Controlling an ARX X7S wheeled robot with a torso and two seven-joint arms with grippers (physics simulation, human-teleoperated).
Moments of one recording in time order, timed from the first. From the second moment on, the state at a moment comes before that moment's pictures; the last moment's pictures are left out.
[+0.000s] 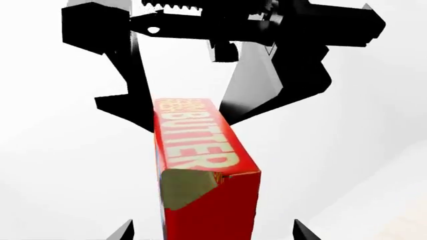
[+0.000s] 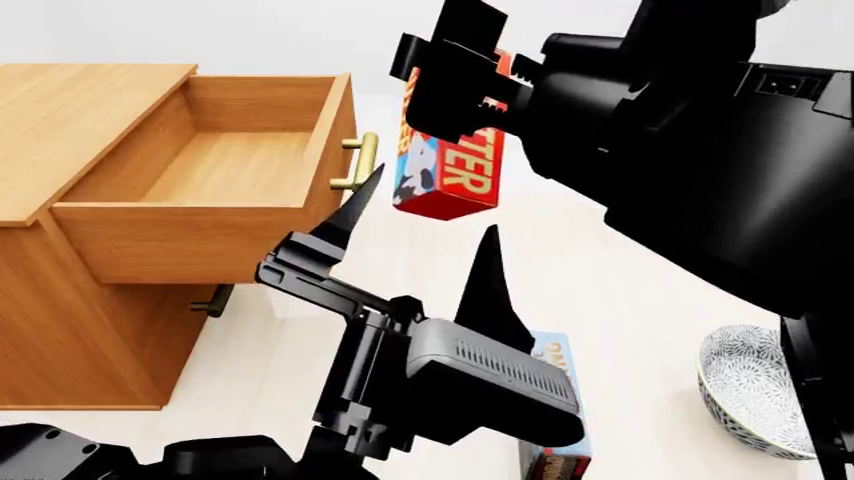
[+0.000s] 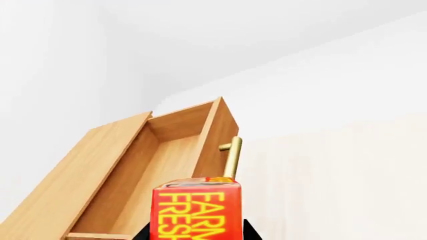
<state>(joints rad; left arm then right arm) -1.13 -0.43 1.34 0.77 -0.62 -0.87 -1.25 1.42 0.41 -0.54 -0.35 2.25 0.52 1.54</state>
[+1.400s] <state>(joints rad) -1.14 -0.47 1.25 0.78 -0.72 -0.90 -1.22 1.48 0.54 -0.63 -0.43 2.30 0.43 1.50</state>
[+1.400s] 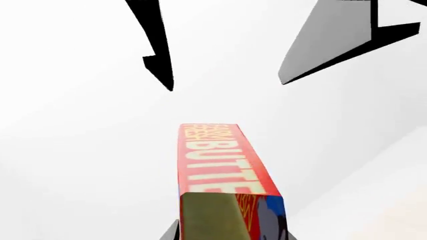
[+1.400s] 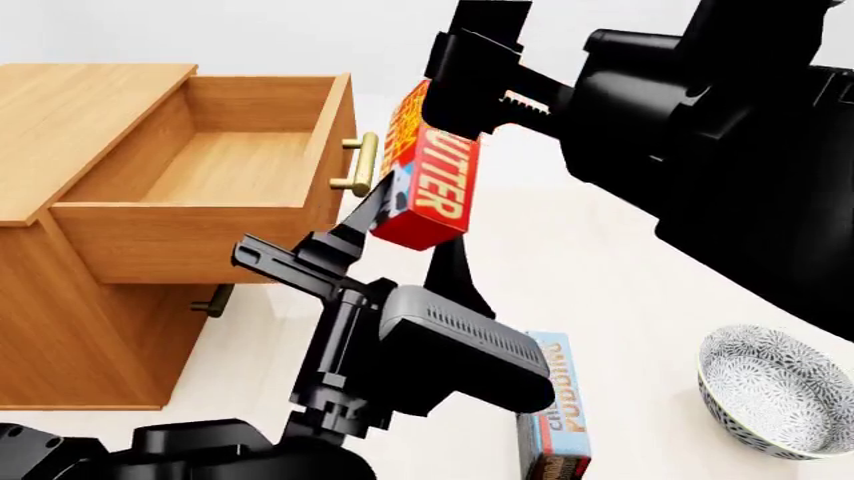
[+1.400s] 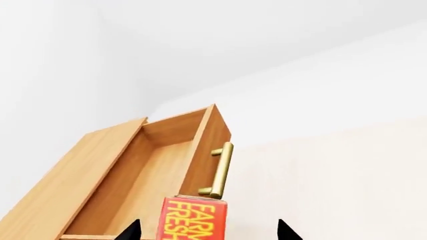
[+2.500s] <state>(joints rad) -1.38 -0.74 0.91 0.60 -1.01 -0.90 -0.94 1.31 0.88 -0.69 -0.45 1.99 0.60 1.35</state>
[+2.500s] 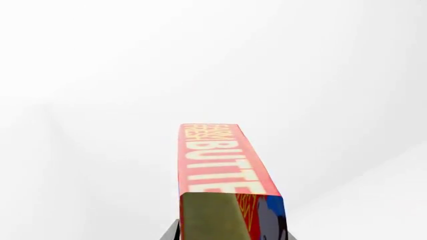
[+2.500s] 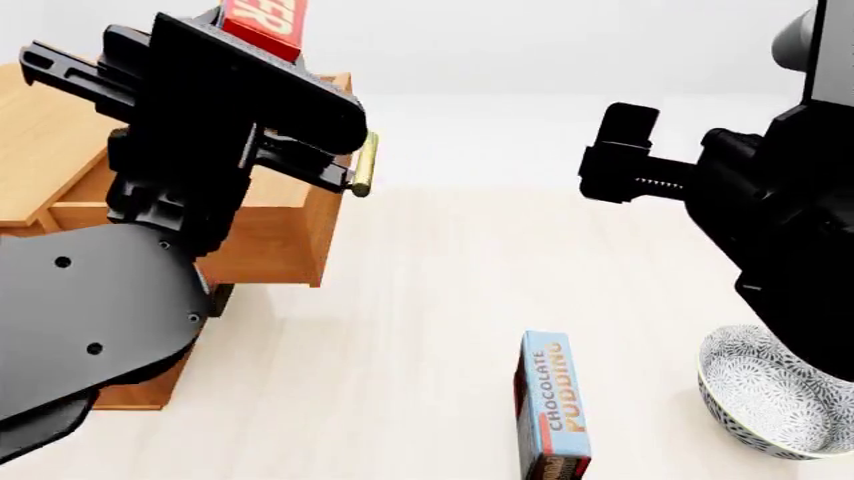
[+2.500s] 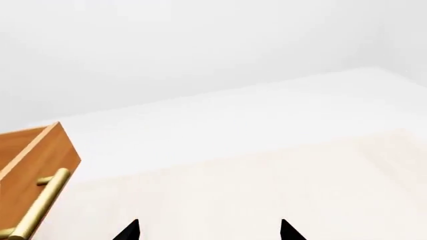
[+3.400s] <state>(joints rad) -1.36 -0.54 0.84 -0.06 -1.00 -0.69 -0.64 1.25 0.92 -0.72 -0.45 1.89 0.61 1.28</state>
